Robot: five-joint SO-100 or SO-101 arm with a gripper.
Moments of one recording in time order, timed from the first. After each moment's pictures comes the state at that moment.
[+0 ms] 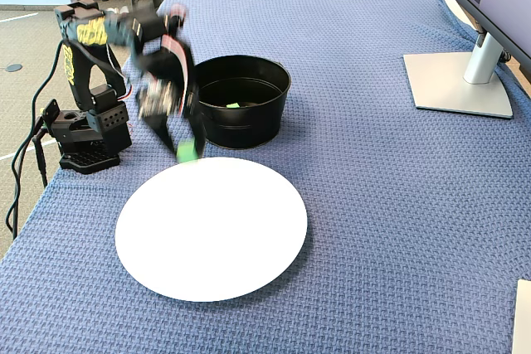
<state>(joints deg) 34.4 93.5 75.8 87.3 -47.0</state>
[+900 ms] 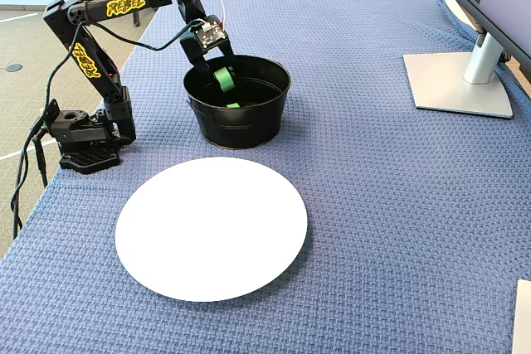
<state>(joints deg) -19.6 110.5 101.7 74.2 -10.1</state>
